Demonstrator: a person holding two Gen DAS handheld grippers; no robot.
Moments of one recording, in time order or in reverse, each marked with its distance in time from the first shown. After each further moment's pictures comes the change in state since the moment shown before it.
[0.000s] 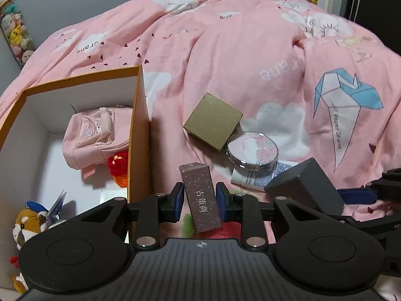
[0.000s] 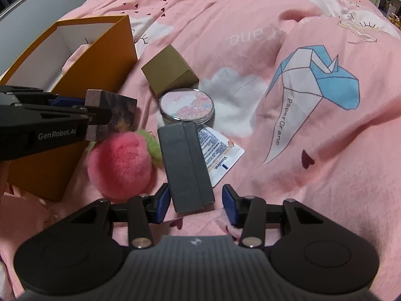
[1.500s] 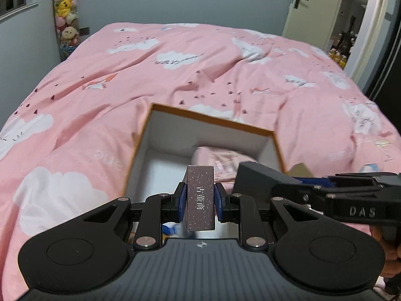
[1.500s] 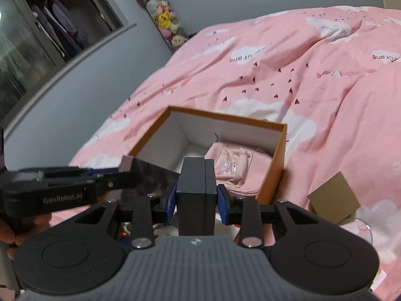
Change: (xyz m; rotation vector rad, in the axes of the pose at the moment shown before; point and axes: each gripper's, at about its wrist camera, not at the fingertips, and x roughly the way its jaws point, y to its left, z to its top) left arm -0.076 0.202 0.010 -0.254 -0.117 -0.019; right arm -0.003 0.139 0.118 -0.026 -0.202 0.408
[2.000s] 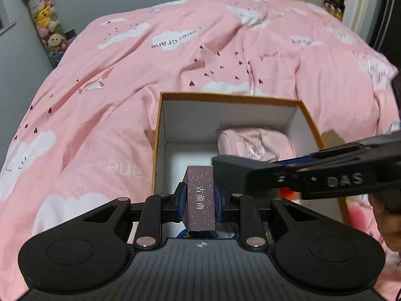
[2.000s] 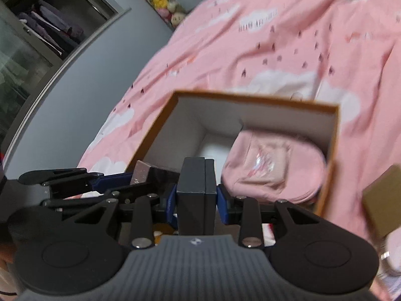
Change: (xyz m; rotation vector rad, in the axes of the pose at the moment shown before) left arm 0.035 0.012 0.014 0.196 0.135 0.059; right arm 0.080 0.001 0.026 0.147 0.143 0.096
